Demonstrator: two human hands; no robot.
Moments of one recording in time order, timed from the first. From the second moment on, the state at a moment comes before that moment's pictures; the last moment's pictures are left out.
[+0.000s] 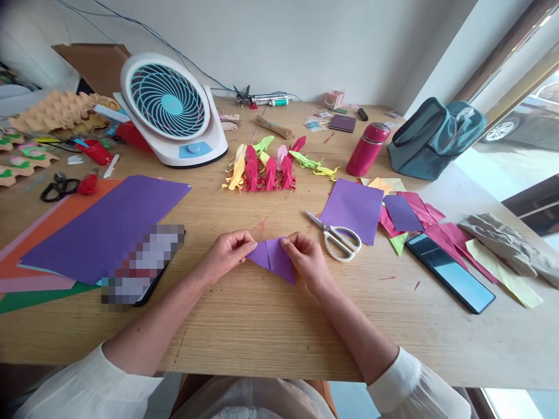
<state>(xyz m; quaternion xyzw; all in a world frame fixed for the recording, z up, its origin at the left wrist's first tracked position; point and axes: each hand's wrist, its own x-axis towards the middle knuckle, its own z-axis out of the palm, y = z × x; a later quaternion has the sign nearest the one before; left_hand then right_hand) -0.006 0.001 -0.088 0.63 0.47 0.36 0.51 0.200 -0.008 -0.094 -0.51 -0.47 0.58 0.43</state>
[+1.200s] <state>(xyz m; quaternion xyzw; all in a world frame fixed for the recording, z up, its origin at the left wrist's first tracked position) -0.024 0.011 -0.085 0.50 0.51 0.35 0.61 0.207 -0.005 -0.095 -0.53 -0.41 0.55 0.50</state>
